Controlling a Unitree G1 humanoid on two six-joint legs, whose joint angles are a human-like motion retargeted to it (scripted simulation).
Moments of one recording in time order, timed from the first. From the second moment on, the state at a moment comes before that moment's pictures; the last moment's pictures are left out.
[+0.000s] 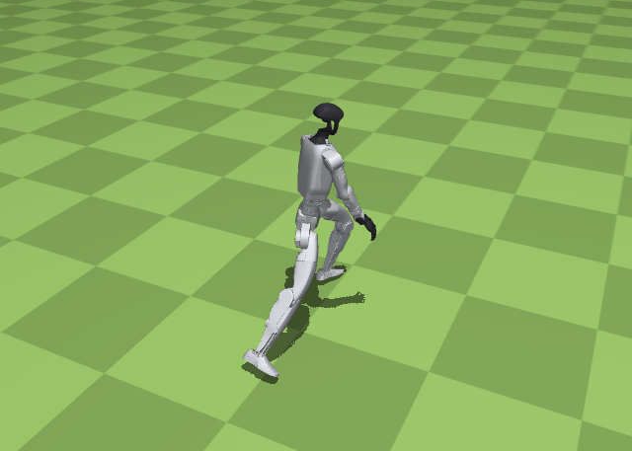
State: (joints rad) left arm -0.14 0.35 -0.09 1.35 -0.38 -0.15 0.15; right arm -0.51 -0.07 0.64 1.25 -0.28 0.04 -0.28; waist 0.48 -0.21 0.08; left_leg -0.85 0.72 0.46 1.28 -0.20 -0.26; right_leg -0.02 -0.96 -0.27 0.27 -0.01 0.26
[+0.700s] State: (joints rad) left arm -0.12 0.25 -0.04 1.32 -0.40 -0.16 0.10; right arm -0.30 -0.18 0.55 1.27 -0.29 0.00 -0.18; waist 0.46 -0.06 0.05; left_leg -0.40 0.63 0.47 0.25 0.31 -0.26; right_leg 0.21 -0.60 -0.48 0.21 -0.12 0.22
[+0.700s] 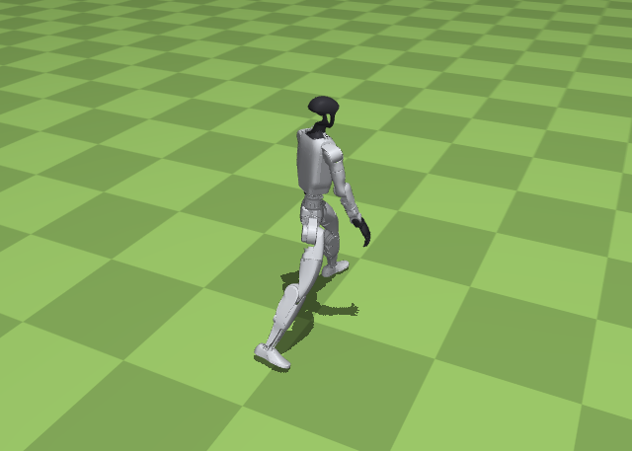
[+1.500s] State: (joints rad) left arm -0.05 0.44 -0.05 1.06 -0.36 -0.21 0.17; right arm -0.38 -0.18 0.54 1.08 -0.25 0.01 -0.23; waist 0.41 -0.03 -0.01; left_leg -0.90 0.80 0.39 1.53 -0.33 -0.26; right_leg 0.01 -1.01 -0.21 0.29 -0.03 0.26
